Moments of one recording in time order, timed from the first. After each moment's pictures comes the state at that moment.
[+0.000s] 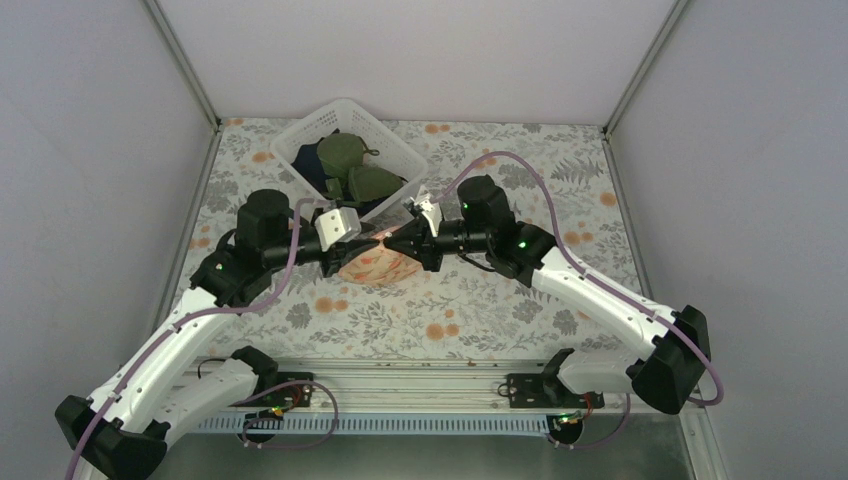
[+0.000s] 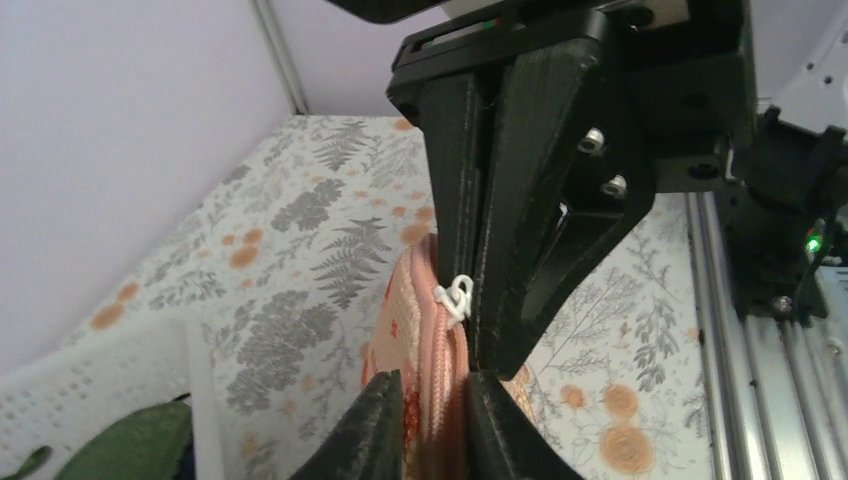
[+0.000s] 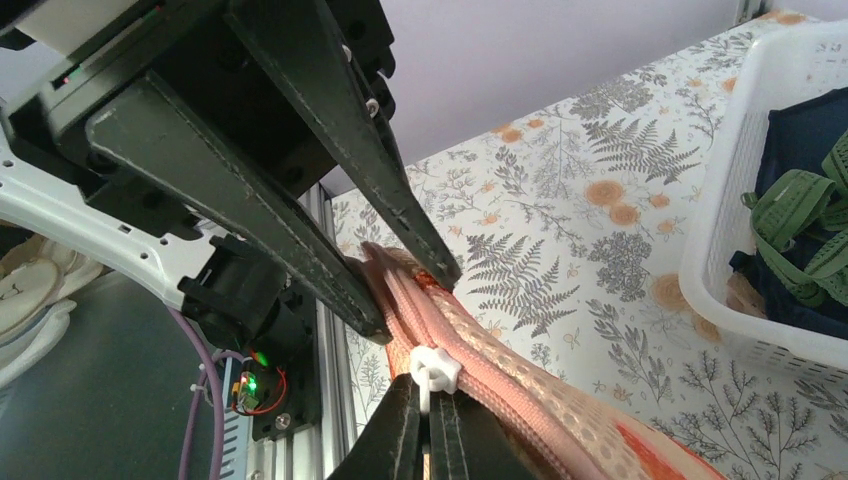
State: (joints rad) left arm -0.51 0.87 0.89 -0.40 0.64 0.38; right arm 0.81 1.26 1.07 -0.22 -0.62 0.07
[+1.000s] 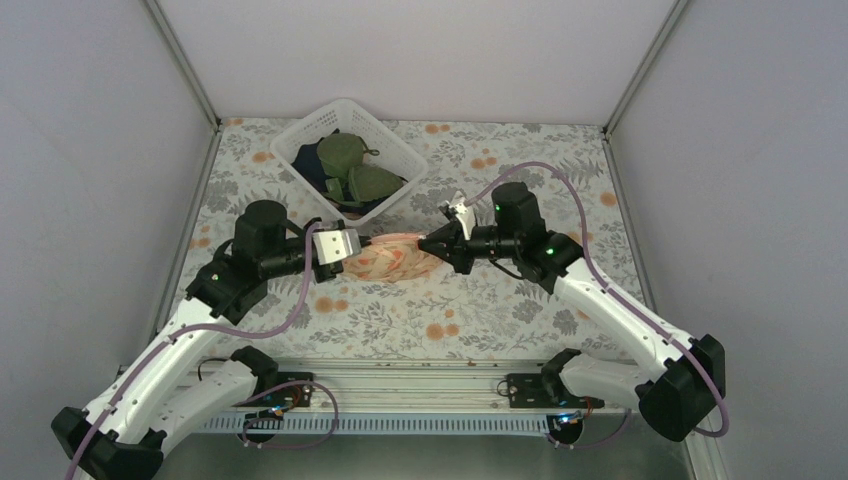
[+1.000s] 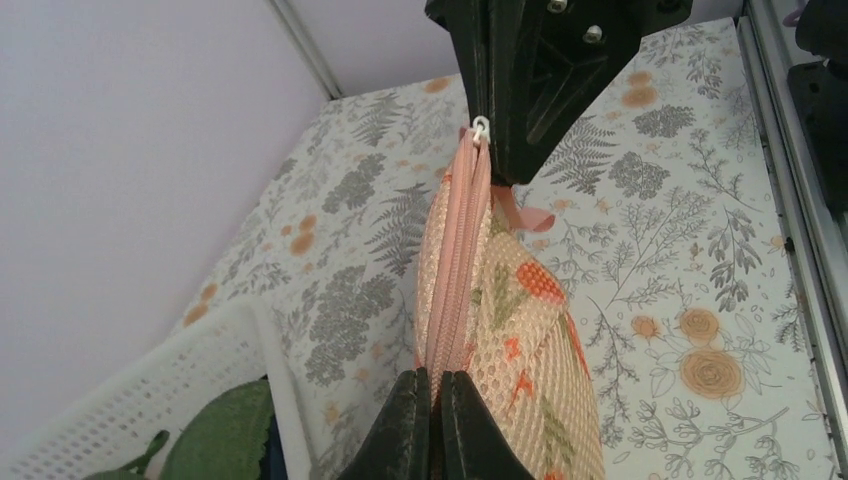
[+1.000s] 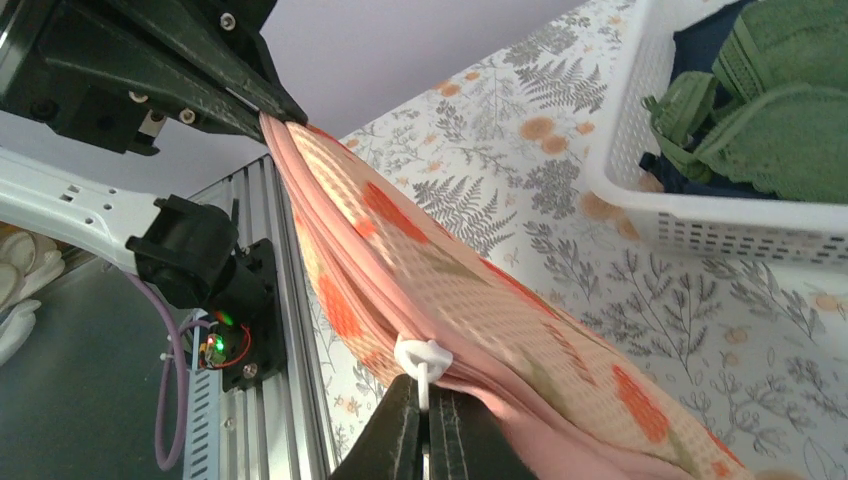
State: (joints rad) left arm -0.52 0.80 0.84 -0.44 0.54 0.63; right arm 0.63 1.13 0.94 -0.31 -0.67 0.02
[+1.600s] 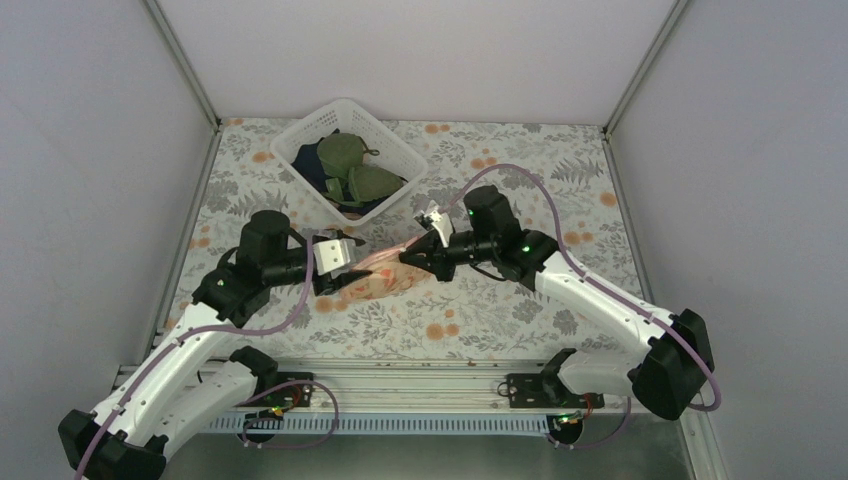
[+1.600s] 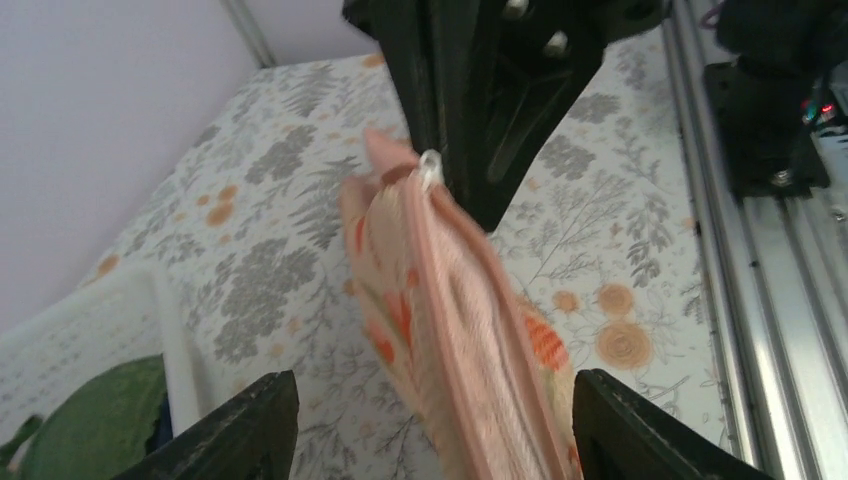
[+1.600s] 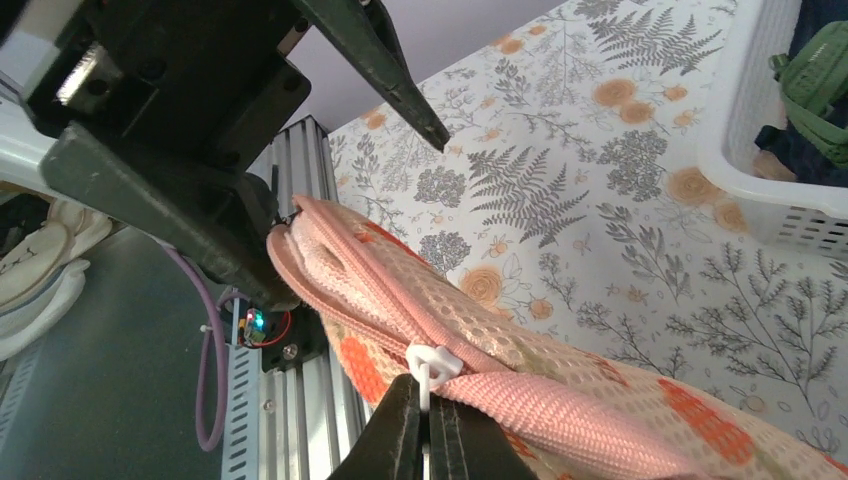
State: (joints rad) left arm -0.48 0.78 0.73 -0.46 0.64 0.59; right arm 0.74 1.24 0.96 -0.28 -0.68 0.05
